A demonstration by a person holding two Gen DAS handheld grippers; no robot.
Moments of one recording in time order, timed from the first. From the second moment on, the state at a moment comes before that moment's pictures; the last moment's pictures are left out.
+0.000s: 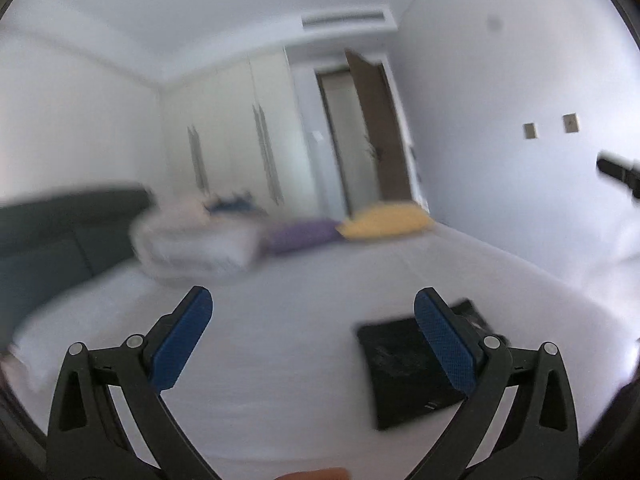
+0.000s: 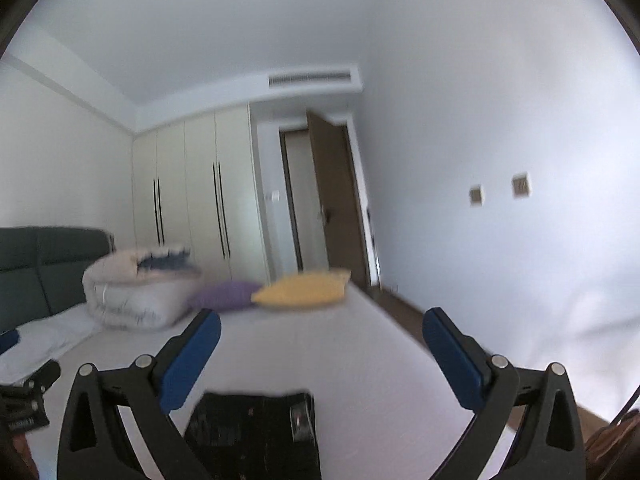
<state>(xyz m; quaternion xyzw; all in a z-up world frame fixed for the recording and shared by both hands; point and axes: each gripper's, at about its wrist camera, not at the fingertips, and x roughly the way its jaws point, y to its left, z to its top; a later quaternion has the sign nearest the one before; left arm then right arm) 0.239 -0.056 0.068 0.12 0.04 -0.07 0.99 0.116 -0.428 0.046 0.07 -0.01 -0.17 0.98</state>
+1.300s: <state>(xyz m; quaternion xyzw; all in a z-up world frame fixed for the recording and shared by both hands) 0.302 -0.051 -0.068 0.03 0.36 -0.09 0.93 0.152 -0.379 -0.065 0.08 0.32 -0.14 0.93</state>
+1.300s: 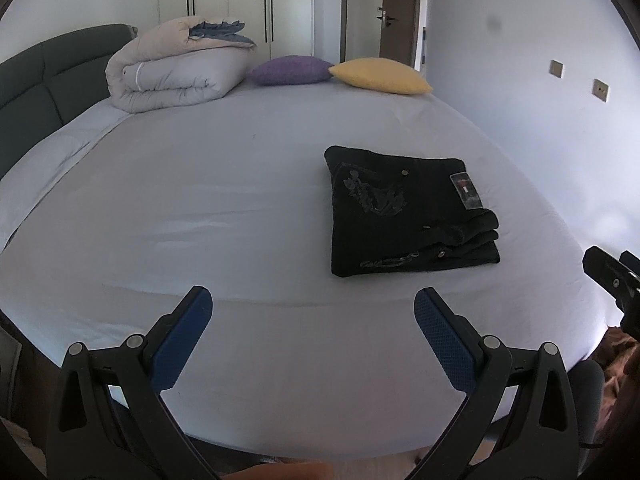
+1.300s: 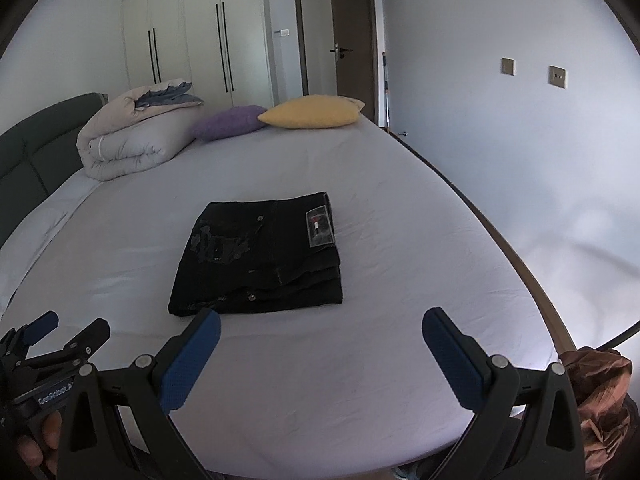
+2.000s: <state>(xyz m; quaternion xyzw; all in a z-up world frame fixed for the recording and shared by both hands) 0.309 -0.053 -0.081 0.02 0.38 -0.09 0.92 0.159 -0.370 -0.072 0.07 0.33 -0.13 0.93</state>
